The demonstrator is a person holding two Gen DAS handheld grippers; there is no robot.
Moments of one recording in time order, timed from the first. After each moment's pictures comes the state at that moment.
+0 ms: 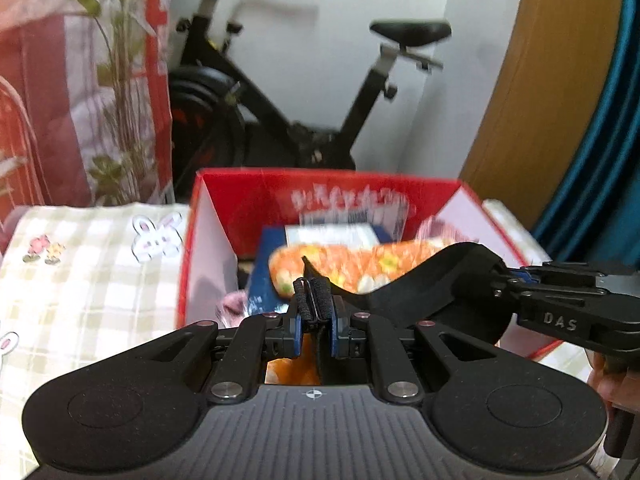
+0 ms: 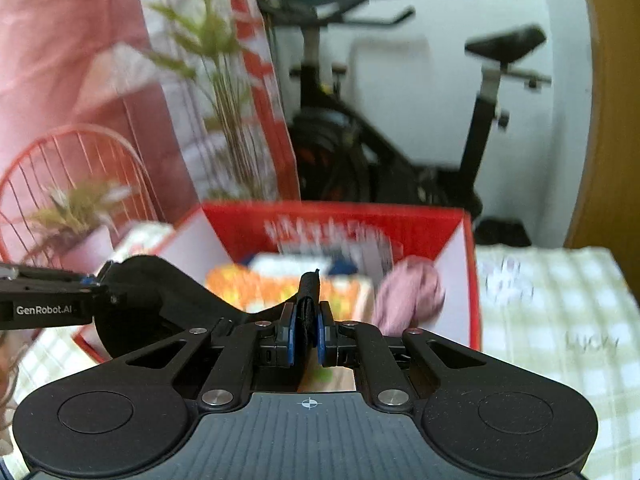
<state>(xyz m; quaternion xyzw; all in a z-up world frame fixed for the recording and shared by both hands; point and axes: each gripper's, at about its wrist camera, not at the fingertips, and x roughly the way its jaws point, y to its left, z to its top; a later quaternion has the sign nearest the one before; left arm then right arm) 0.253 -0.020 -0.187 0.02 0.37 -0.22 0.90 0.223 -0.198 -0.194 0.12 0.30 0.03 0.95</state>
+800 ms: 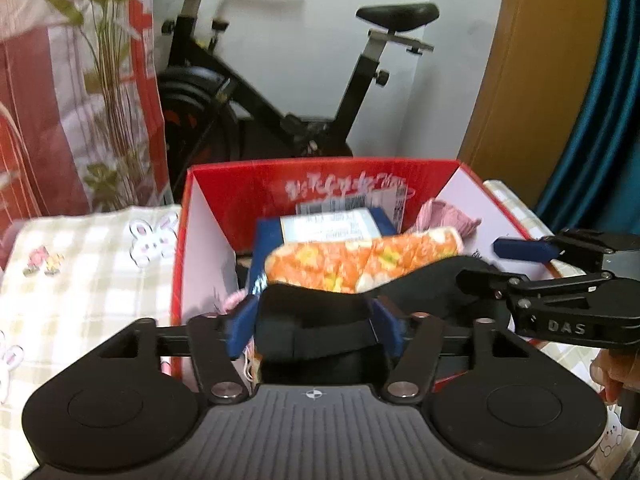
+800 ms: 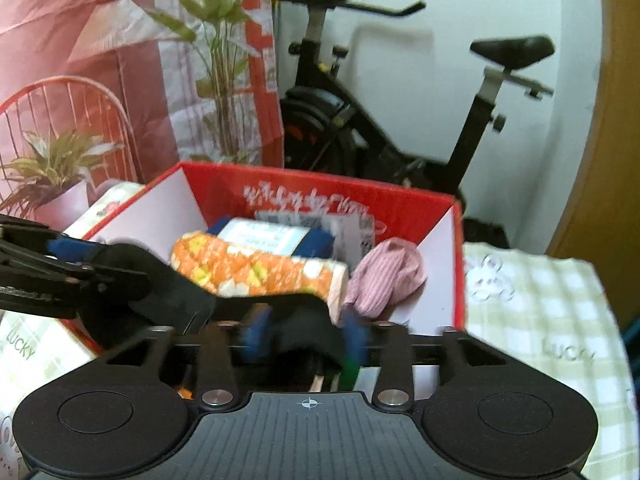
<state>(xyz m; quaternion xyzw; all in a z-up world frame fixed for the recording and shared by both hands) 0.250 -0.022 -0.185 0.05 0.36 -0.22 0.90 0.216 -0.194 -0.196 0.06 0.28 0.01 0.96</state>
